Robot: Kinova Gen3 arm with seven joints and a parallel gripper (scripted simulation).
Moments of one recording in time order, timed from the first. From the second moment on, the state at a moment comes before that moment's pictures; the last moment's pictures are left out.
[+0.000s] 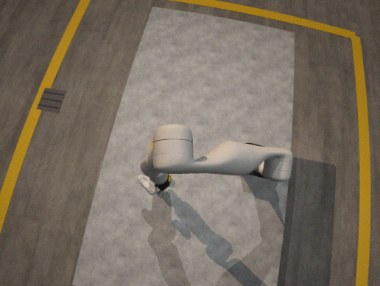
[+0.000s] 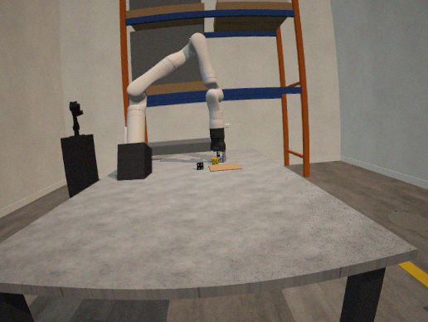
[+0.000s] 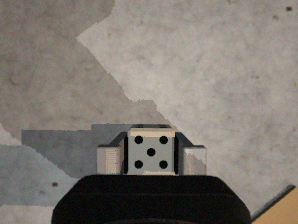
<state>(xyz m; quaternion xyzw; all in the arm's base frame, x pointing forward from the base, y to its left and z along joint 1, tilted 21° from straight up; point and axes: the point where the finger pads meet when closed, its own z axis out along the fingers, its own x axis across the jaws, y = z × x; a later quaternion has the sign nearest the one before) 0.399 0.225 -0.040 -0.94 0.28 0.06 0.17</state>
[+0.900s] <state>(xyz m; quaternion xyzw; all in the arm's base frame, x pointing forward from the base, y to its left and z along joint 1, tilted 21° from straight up) 0.398 0.191 0.033 -0.94 0.28 0.06 0.17</state>
